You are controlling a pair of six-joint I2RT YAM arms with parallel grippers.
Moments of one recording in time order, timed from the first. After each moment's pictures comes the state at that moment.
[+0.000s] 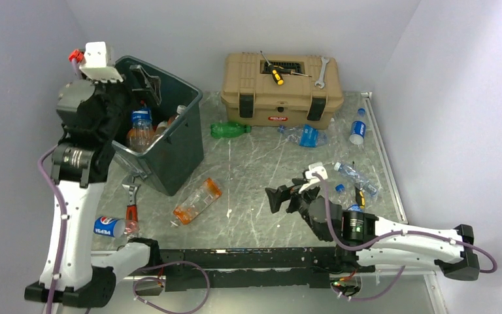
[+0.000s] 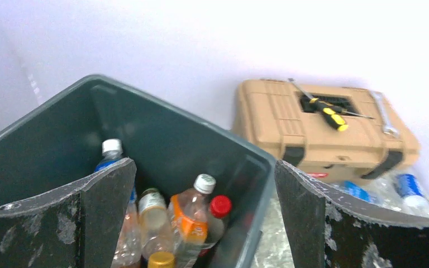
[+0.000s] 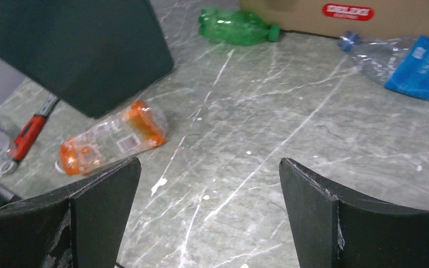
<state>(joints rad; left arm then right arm) -0.15 1.09 1.62 -0.55 -0.07 -0.18 1.34 0.63 0.55 -0.15 0.86 0.43</state>
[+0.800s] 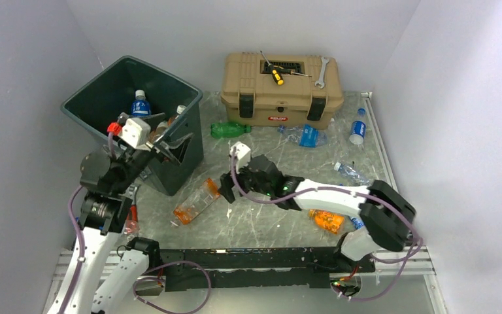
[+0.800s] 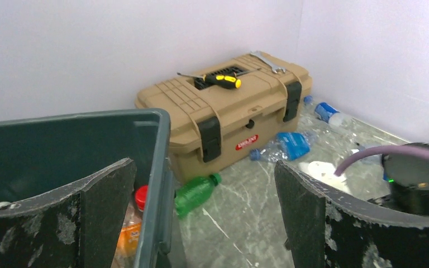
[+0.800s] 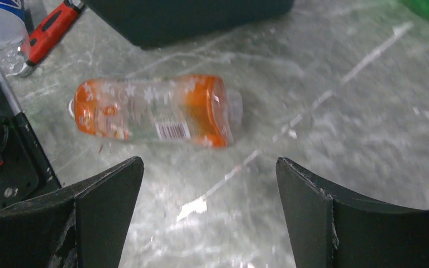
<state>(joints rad) -0.22 0.68 0.91 -0.02 0.43 -0.03 0.99 1.43 0.78 0.21 -0.01 0.24</state>
